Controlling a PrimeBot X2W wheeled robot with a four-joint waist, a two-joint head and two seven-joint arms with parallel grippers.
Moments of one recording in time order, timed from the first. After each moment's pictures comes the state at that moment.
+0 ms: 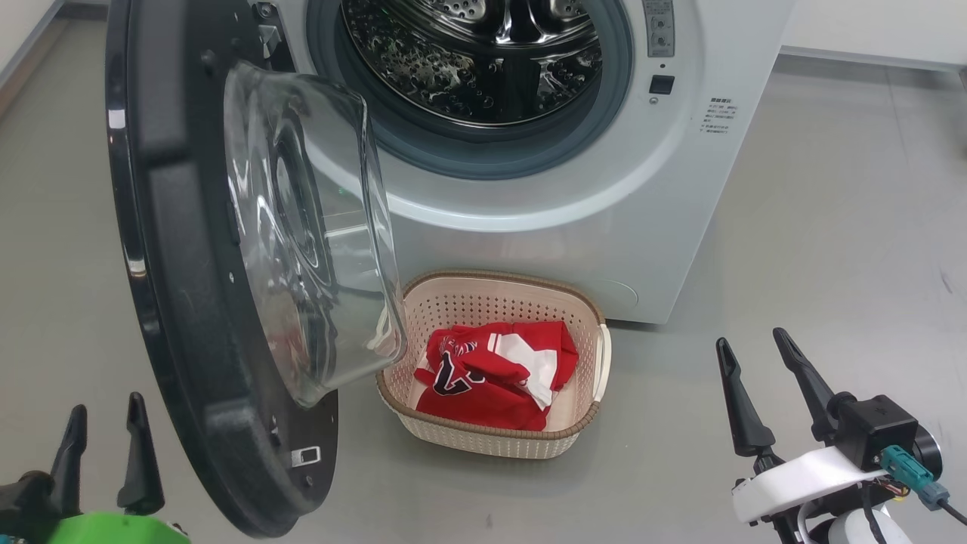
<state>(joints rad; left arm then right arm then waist) 0.15 0.22 -0.02 -0.05 -0.53 0.10 -0.13 0.05 -0.16 0.20 0.06 0.33 0.02 -0.22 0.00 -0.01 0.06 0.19</state>
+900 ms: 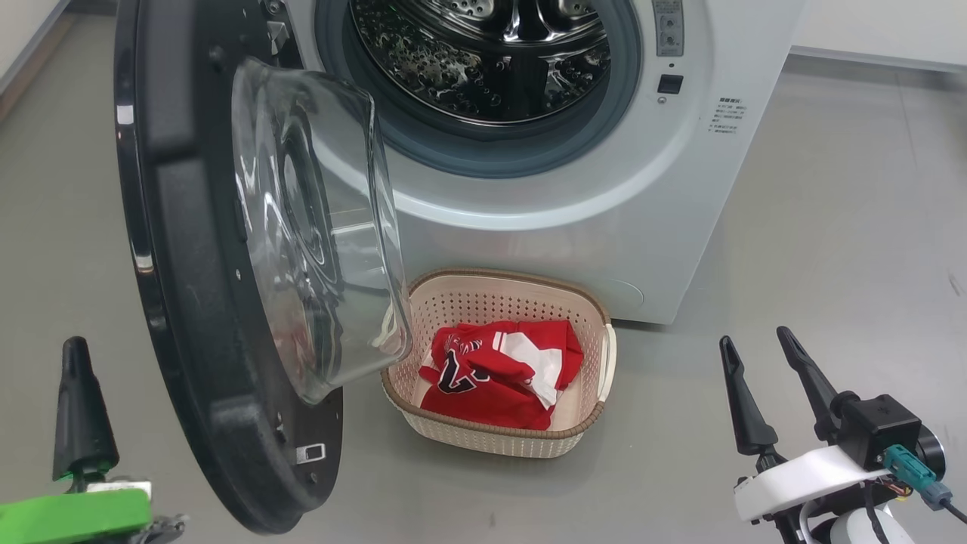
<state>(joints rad) 0.11 0.05 0.09 -0.23 -0.99 -0.02 -0.15 0.05 -0.16 0.20 0.06 0.33 0.01 -0.22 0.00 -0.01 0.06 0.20</state>
